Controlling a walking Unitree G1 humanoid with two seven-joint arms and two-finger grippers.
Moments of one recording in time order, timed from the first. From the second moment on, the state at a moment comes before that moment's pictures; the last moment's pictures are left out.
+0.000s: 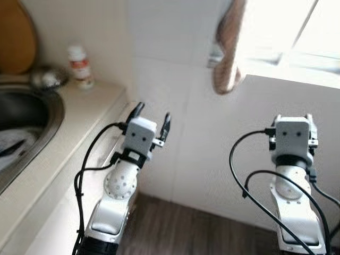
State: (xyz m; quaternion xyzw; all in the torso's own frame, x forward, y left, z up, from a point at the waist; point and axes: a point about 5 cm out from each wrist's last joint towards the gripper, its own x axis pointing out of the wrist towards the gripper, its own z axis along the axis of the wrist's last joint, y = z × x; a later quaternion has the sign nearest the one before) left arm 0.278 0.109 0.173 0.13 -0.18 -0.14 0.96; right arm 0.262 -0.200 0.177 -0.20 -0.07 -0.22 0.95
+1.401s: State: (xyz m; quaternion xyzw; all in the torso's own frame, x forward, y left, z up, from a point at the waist) left arm 0.277 0.106 0.167 0.12 -0.16 -0.14 0.97; right arm 0.273 -0.206 0.164 -0.22 -0.04 -0.23 0.95
